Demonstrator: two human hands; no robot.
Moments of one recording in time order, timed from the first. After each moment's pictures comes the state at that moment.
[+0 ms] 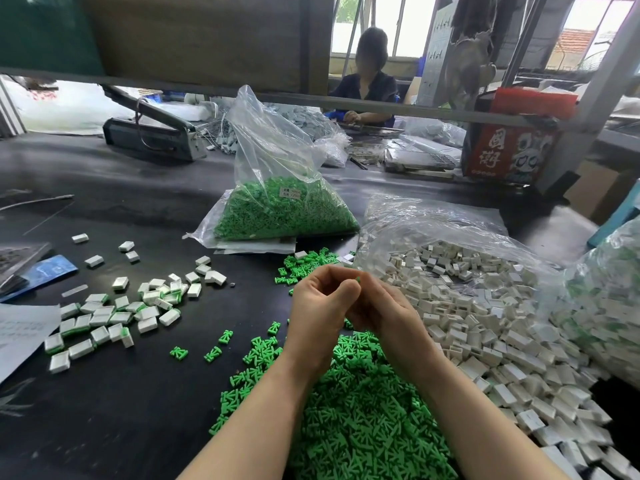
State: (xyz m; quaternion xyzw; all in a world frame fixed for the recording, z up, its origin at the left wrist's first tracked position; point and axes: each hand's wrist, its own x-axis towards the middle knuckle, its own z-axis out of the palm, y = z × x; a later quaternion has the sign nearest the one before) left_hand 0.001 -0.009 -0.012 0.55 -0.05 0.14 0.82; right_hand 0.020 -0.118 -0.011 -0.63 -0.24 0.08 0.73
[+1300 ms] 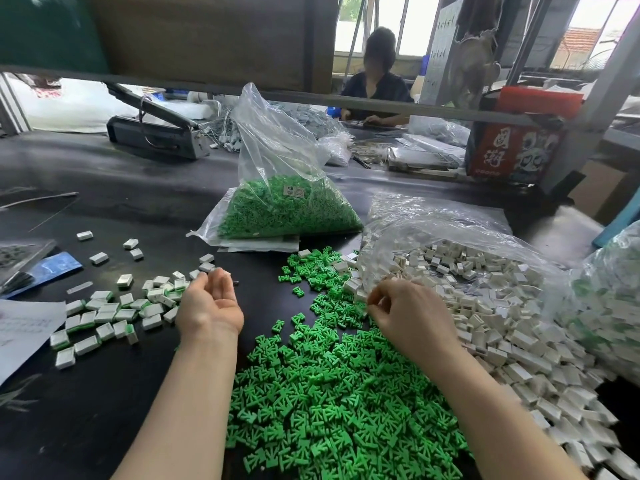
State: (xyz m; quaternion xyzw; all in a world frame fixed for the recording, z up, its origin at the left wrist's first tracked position) left_hand 0.017 0.113 -0.009 0.13 0.32 0.25 0.90; right_hand 0.030 -0.137 -0.004 -0.96 -0.17 -0.12 0.18
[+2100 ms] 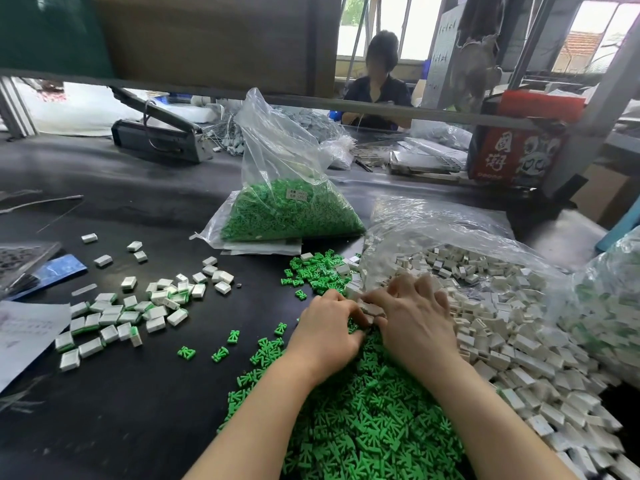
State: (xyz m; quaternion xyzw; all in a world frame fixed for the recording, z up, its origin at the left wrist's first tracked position) left_hand 0.003 0.009 -0.022 0.94 -0.06 0.05 0.33; right_hand 0.033 -0.140 -0.020 -0.98 -0.15 -0.14 0.04
